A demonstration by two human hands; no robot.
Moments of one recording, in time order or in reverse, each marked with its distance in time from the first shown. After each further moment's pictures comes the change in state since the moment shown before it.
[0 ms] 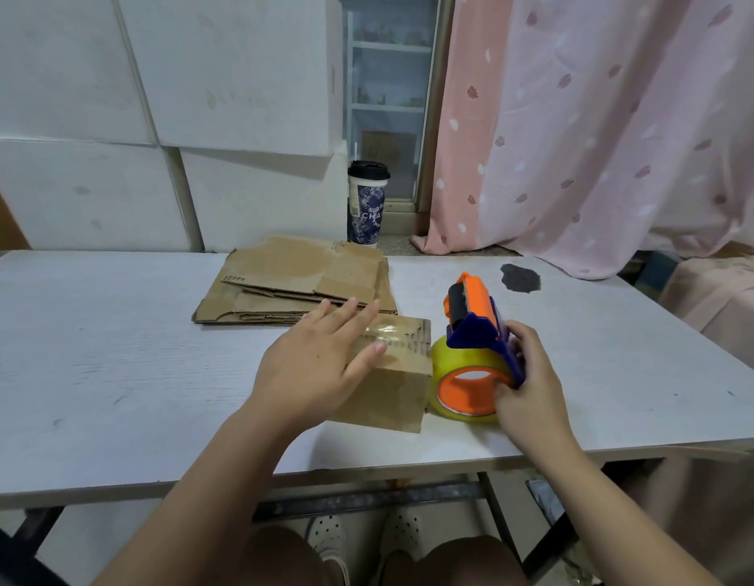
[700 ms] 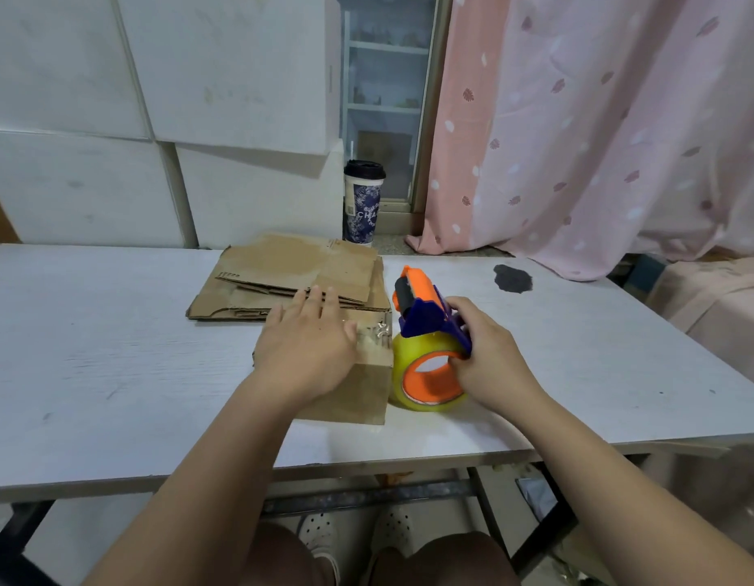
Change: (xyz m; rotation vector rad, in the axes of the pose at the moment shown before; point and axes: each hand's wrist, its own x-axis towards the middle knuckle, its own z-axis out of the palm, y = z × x) left_hand 0.021 0.004 -0.005 0.150 -0.149 -0.252; right_hand 0.034 -0.033 0.012 -0.310 -0.269 -0.142
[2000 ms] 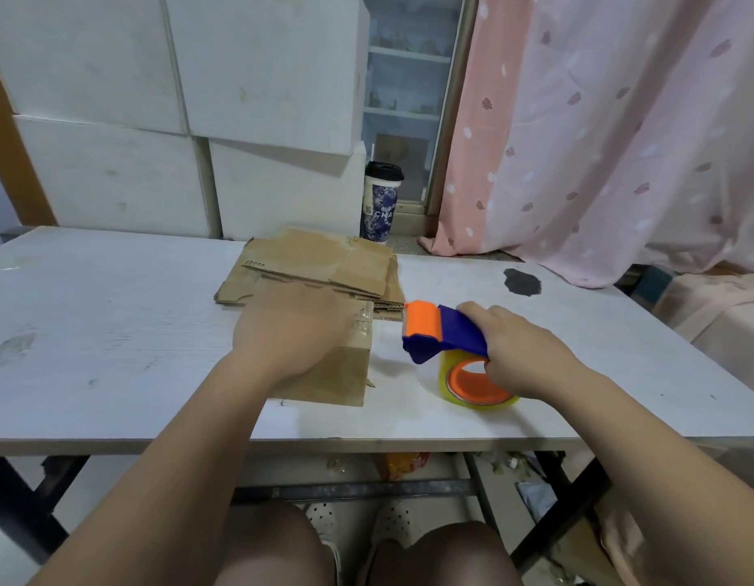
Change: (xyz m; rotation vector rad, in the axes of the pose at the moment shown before) left_hand -0.012 -0.043 -0.009 0.021 0.089 0.010; right_hand -0.001 -0.011 -0.032 -0.602 -0.302 -0.007
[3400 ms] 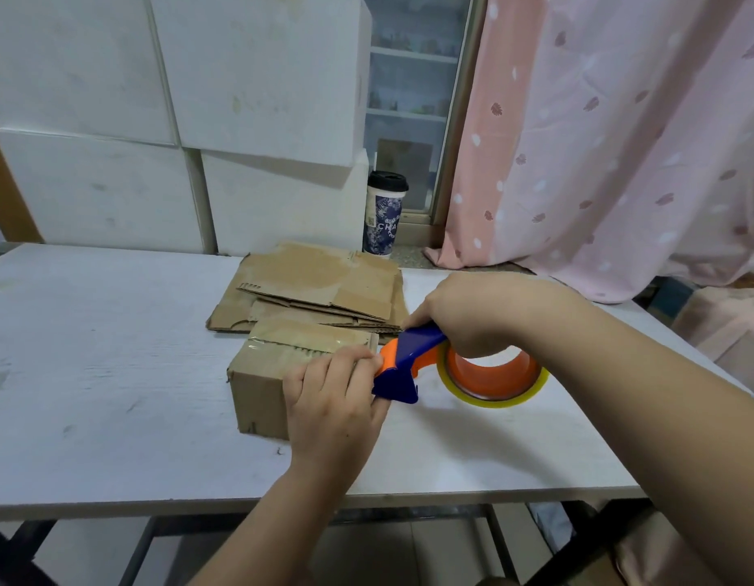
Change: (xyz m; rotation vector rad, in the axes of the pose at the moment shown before) left_hand -0.020 0.044 0.063 -0.071 0.885 0.202; right_hand 0.063 -0.081 -0.088 -0.454 -0.415 -0.351
